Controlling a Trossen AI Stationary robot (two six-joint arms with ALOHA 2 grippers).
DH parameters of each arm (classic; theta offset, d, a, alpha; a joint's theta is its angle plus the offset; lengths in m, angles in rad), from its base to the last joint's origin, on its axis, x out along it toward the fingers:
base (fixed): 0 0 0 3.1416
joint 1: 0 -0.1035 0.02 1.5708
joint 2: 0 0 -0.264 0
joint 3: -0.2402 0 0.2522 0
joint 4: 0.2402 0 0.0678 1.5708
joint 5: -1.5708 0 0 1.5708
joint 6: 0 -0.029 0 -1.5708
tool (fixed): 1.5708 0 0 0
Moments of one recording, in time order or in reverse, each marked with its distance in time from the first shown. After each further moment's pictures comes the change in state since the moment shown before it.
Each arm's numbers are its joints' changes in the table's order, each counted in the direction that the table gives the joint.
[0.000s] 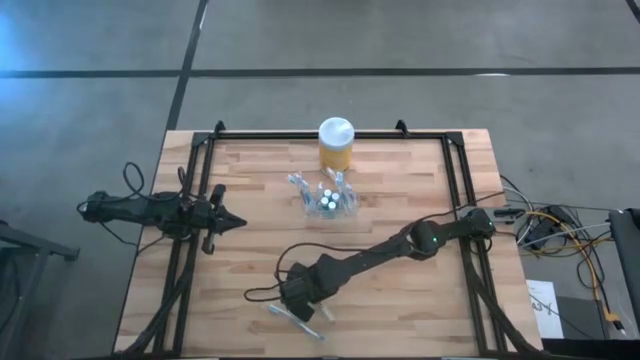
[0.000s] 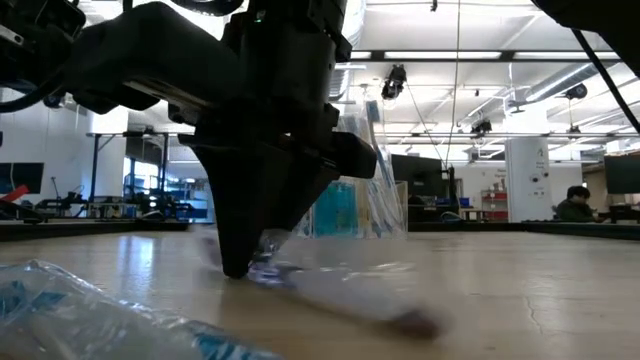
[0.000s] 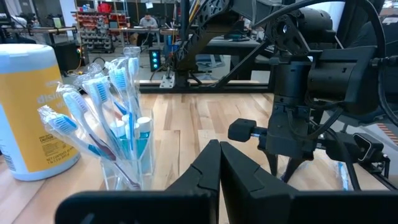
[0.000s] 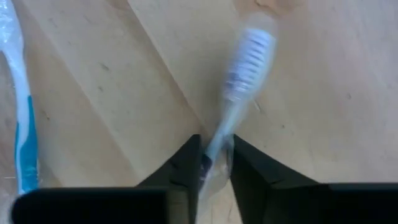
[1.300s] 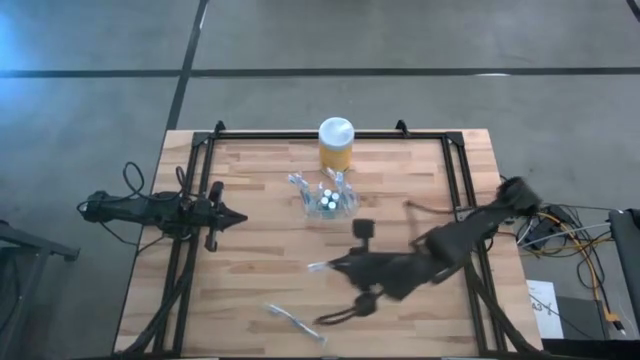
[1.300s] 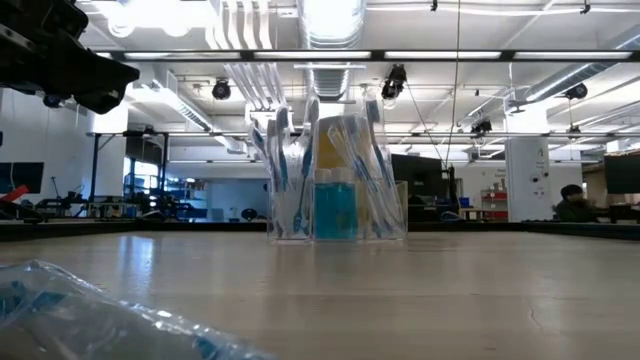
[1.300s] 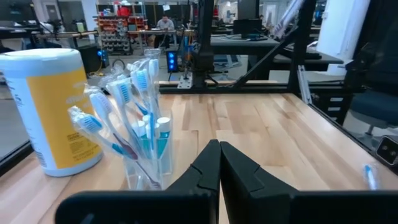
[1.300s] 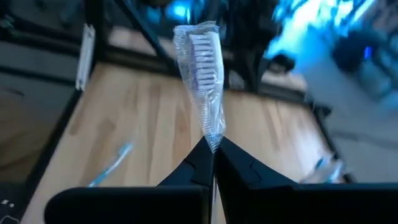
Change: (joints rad) left arm 0.000 0.000 0.000 0.000 0.074 -0.024; right arm -0.173 -0.893 0.555 -0.457 -0.539 0.843
